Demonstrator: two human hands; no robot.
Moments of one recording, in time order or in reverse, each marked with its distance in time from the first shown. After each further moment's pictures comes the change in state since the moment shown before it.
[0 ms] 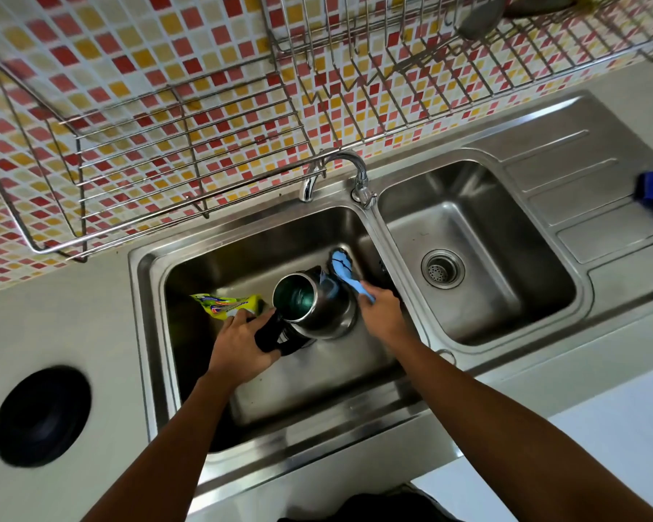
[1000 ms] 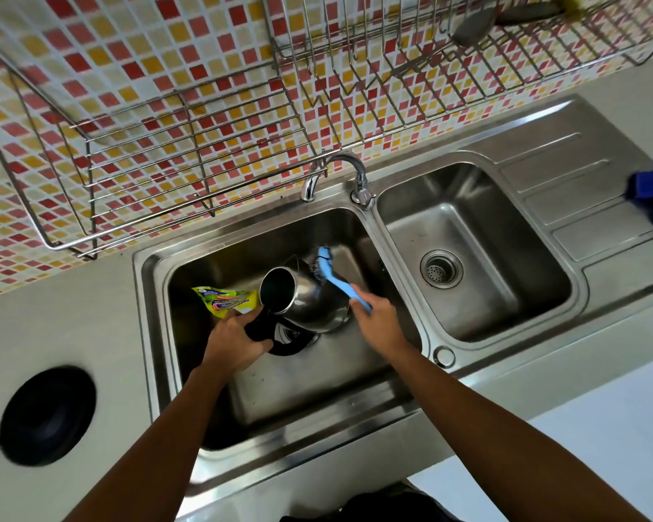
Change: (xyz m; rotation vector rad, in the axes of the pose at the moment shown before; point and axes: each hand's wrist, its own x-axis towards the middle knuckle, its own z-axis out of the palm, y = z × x) left_hand 0.003 0.001 -0.027 -0.161 -0.153 -0.231; right_hand -0.026 0.005 0.009 0.036 0.012 -0.233
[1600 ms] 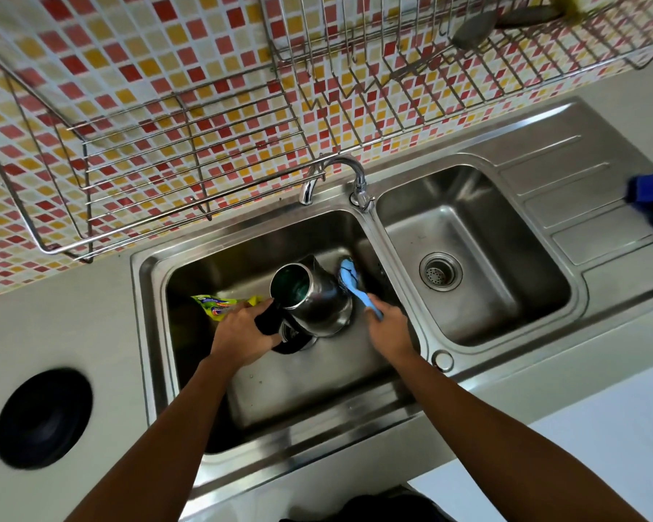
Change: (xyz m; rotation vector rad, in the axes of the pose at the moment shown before) left_hand 0.007 0.028 -0.002 0.095 0.023 0.070; right_hand -0.001 0.016 -0.009 -0.036 0.102 0.179
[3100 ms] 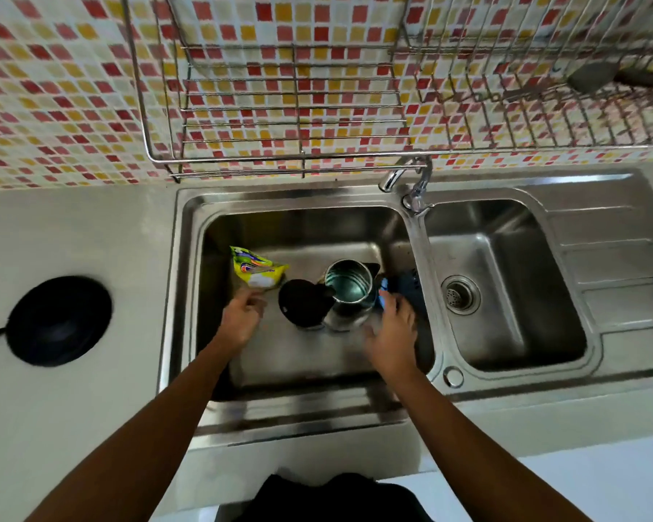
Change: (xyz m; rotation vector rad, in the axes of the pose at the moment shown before) left_hand -0.009 -0.083 0.053 -0.881 0.165 -0.294; right_hand -0.048 -0.040 0.021 -0.613 -0.033 -0.245
